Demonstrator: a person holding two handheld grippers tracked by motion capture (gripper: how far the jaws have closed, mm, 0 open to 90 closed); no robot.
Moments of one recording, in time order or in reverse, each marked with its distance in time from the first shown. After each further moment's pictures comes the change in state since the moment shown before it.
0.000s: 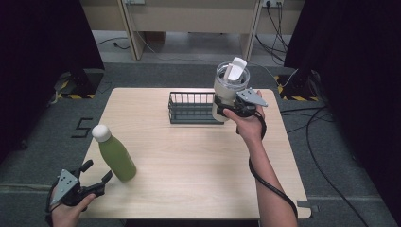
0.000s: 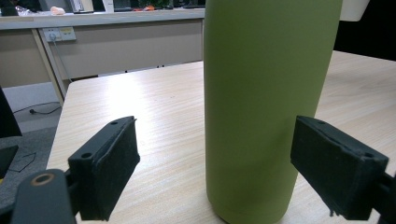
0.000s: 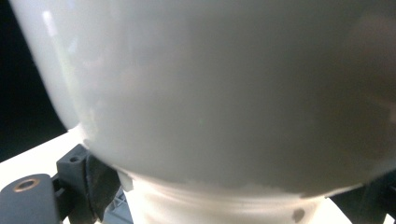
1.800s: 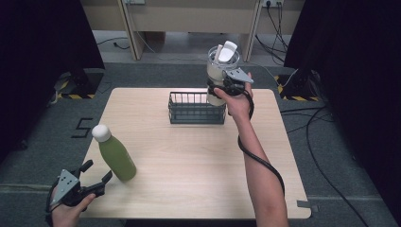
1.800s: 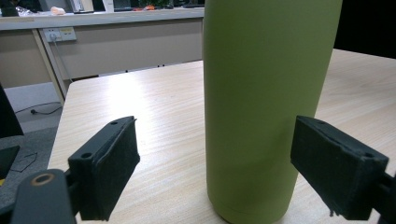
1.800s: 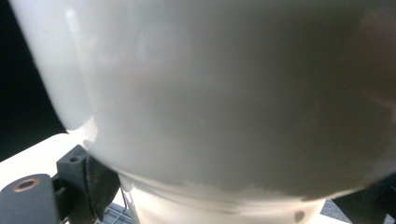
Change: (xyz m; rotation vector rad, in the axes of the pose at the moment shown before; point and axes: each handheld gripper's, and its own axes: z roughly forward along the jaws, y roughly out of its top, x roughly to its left) left arm 0.000 0.000 0.000 0.002 0.001 0.005; right arm -0.008 0.023 0.074 0.048 -0.055 0.005
